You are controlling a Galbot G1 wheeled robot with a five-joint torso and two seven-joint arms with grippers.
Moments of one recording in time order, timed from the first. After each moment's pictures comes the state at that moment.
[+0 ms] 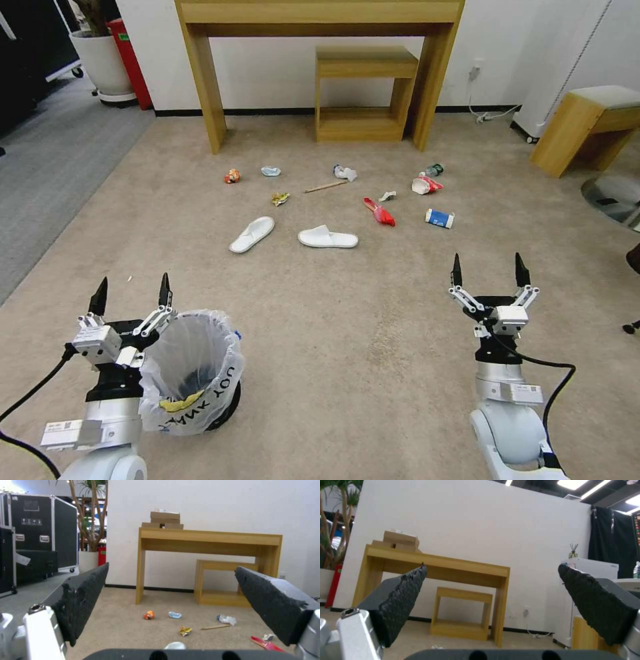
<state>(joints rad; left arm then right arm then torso) 1.65 -1.50 -0.81 -2.20 -0.30 -0.30 0.11 -1.41 1.33 0.57 1.90 0.00 0.59 0.18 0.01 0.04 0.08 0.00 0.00</state>
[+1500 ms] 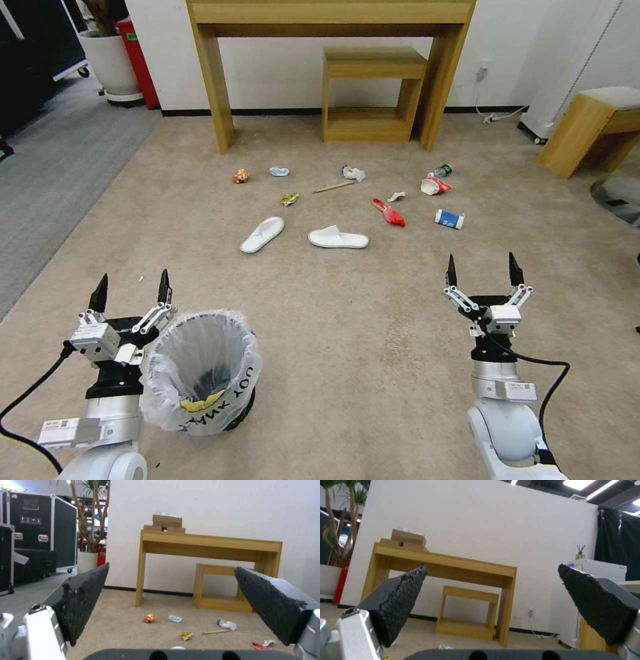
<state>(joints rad) 1.63 -1.49 -0.80 -2.20 -0.33 -0.30 0.12 -1.39 1.34 0.56 1.87 -0.01 0.59 0.17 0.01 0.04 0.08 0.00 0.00</state>
